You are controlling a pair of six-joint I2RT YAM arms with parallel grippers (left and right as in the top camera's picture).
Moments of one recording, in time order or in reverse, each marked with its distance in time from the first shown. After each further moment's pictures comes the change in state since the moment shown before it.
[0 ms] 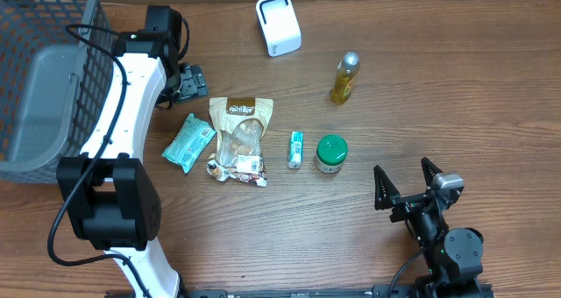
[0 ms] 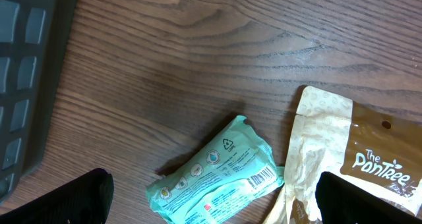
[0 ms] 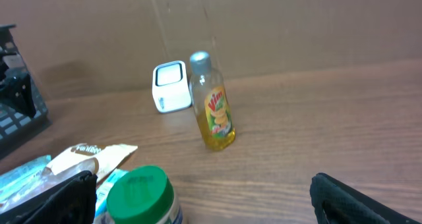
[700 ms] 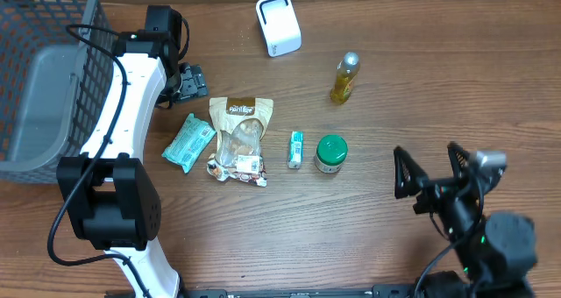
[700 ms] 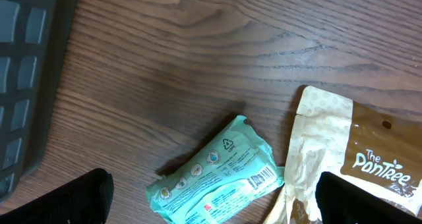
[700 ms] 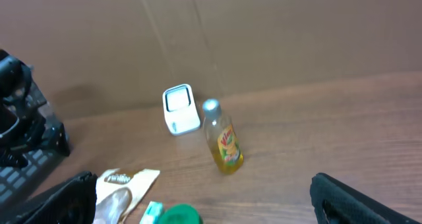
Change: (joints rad) left arm 0.000 0.000 0.000 0.000 0.000 0.000; right arm 0.000 0.346 0.579 -0.341 0.020 0.060
